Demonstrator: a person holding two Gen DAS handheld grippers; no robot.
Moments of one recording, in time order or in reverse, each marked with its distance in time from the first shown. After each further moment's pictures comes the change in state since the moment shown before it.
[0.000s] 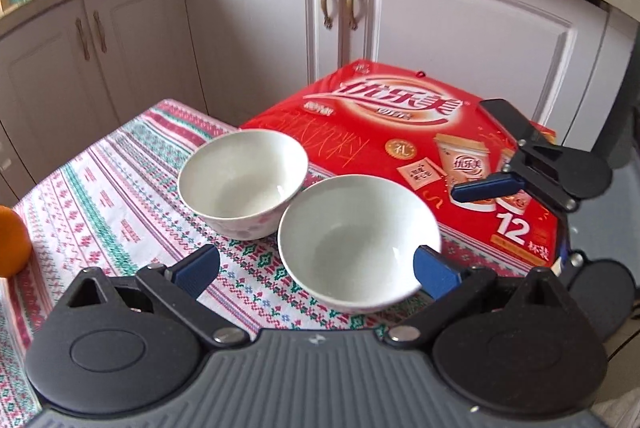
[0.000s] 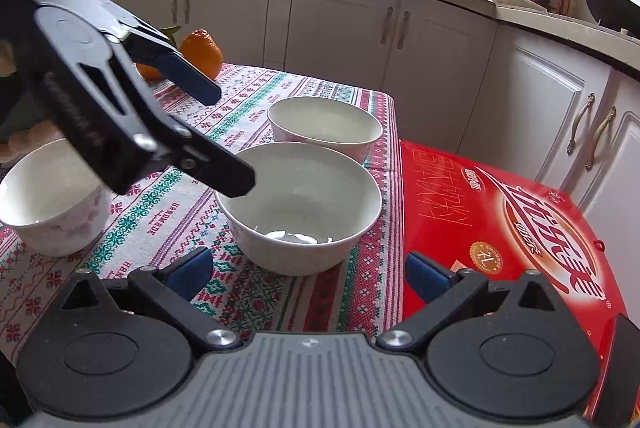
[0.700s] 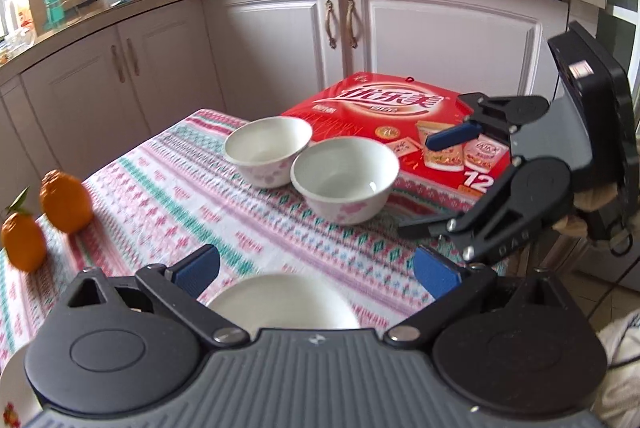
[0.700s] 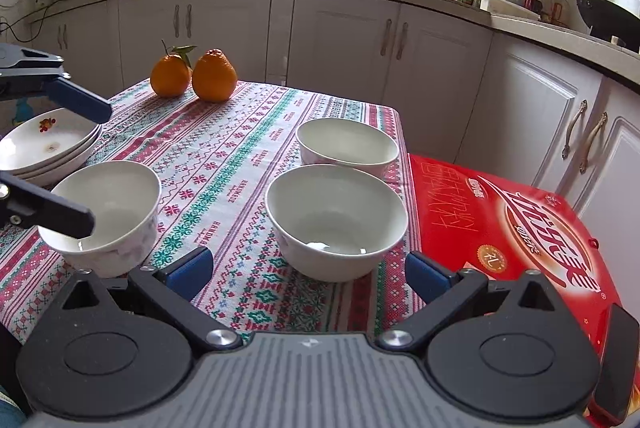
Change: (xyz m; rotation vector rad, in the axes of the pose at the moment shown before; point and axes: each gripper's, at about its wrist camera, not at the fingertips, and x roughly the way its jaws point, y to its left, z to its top) left arm -0.103 -0.023 -0.069 0.055 -0.096 0.073; right arm -0.031 0.028 0.010 0.032 -0.025 -0.018
